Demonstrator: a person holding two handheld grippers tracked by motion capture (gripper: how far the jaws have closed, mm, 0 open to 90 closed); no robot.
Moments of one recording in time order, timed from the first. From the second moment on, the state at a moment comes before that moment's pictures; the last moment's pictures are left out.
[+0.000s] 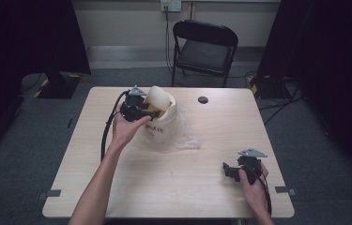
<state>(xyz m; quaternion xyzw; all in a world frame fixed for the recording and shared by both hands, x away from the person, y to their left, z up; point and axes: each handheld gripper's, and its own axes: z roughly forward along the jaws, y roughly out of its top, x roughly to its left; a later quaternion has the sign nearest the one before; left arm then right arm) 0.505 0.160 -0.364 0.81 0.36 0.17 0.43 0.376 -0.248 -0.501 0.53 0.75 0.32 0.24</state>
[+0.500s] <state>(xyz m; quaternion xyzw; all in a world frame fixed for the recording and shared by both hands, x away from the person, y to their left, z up) 0.472 0.207 -0.360 0.77 0.37 0.16 0.49 0.376 -0.248 -0.501 0.53 0.75 0.32 0.24</state>
